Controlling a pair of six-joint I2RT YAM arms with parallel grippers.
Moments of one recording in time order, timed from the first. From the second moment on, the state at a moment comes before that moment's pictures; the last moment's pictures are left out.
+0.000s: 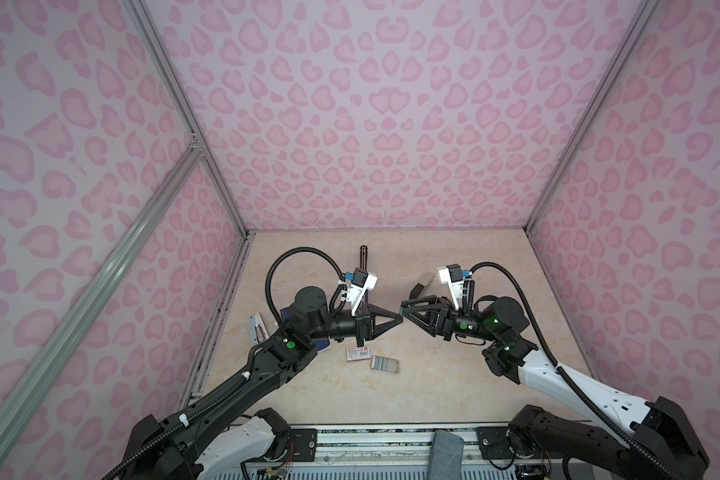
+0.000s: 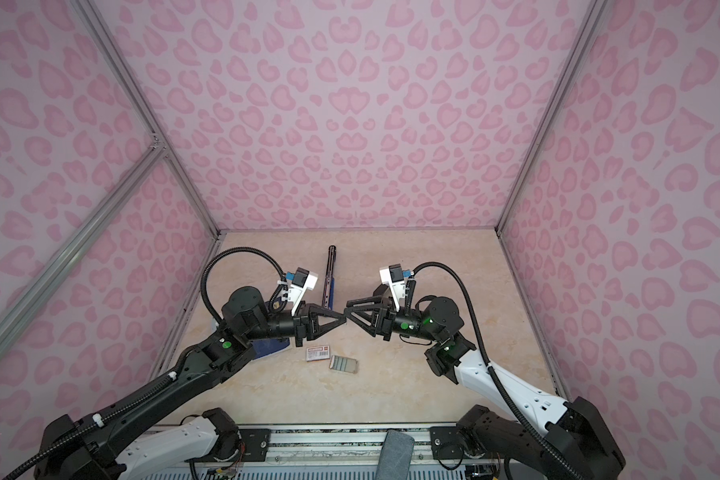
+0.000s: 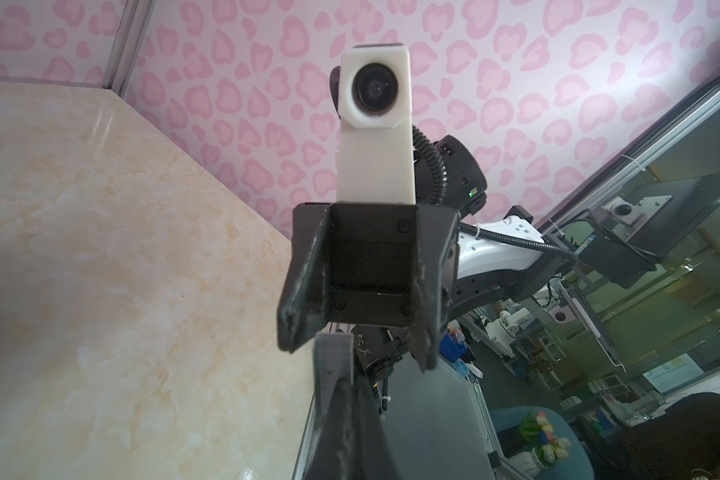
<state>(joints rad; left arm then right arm) -0.67 1.04 0.73 0.27 0.82 -0.66 0.64 1.08 0.59 0.75 -0.77 0.90</state>
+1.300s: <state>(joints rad) -0.67 1.03 0.72 0.30 0.83 -0.68 0.65 1.09 0.58 0.79 -0.78 0.90</state>
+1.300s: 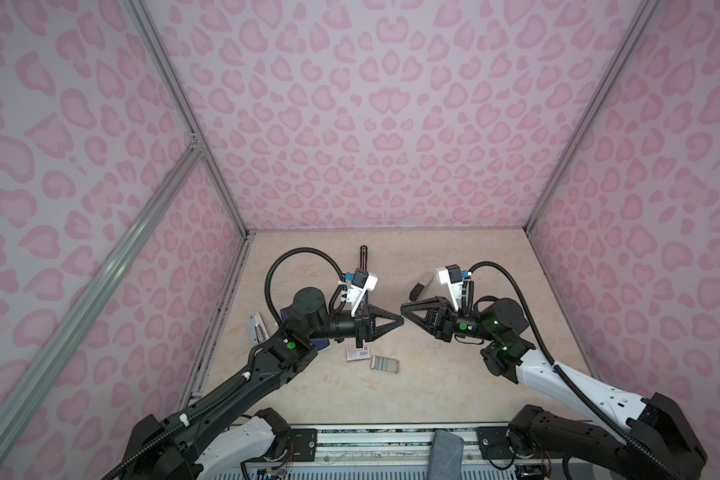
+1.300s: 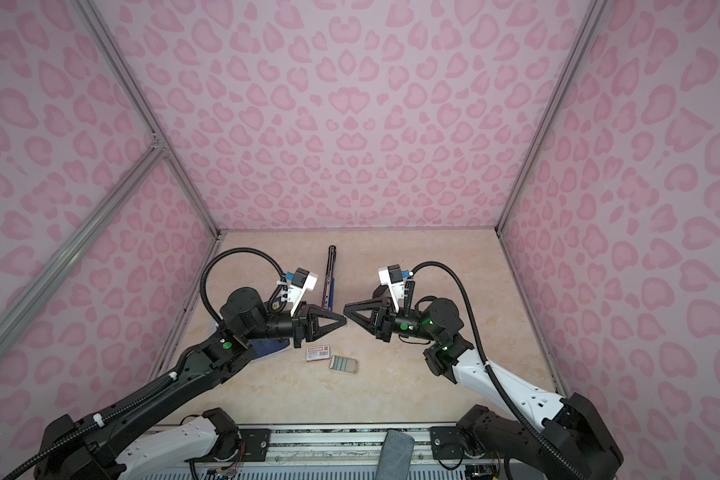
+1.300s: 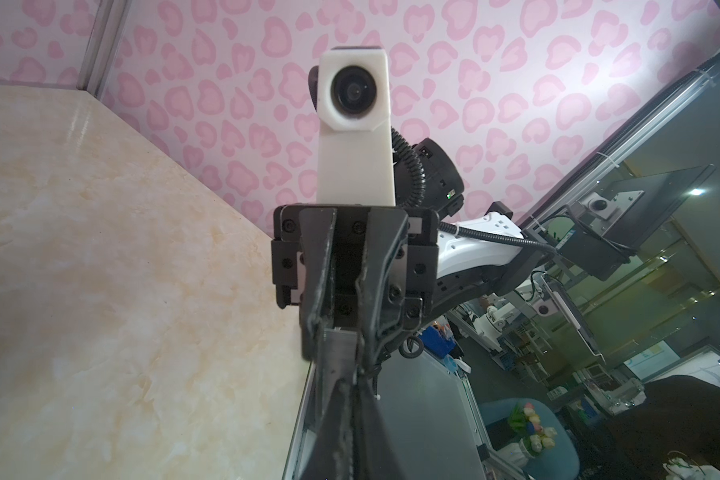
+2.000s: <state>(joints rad) -0.53 0.87 0.66 0.16 0.65 -0.66 0.59 0.99 0.58 0.59 -0.73 0.79</state>
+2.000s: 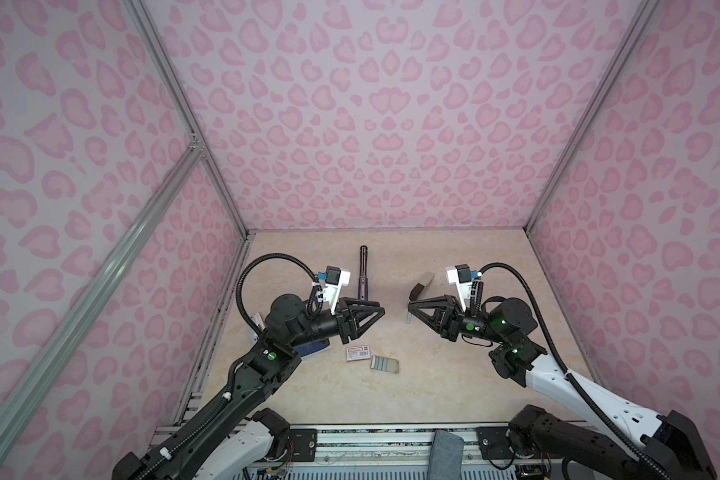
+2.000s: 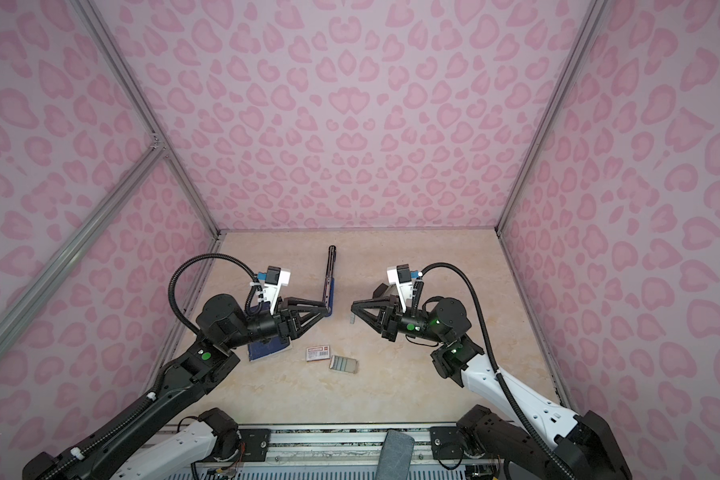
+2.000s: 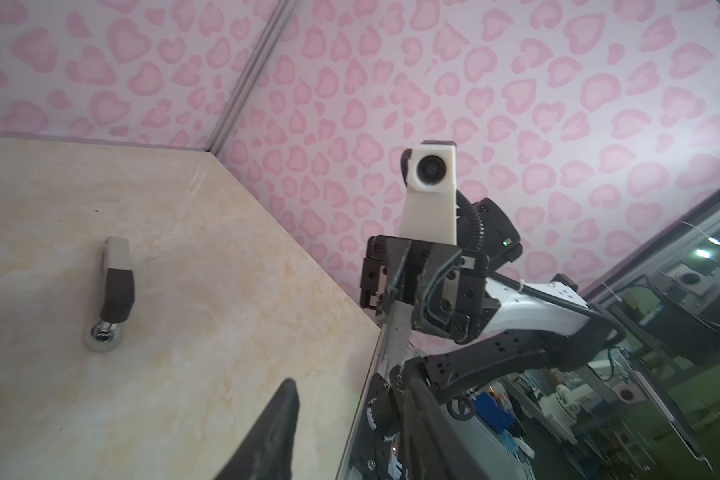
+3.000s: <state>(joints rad) -0.50 1.84 1.22 -0.30 0.02 -0.47 0.54 0.86 0.65 -0.22 -0.44 0.44</state>
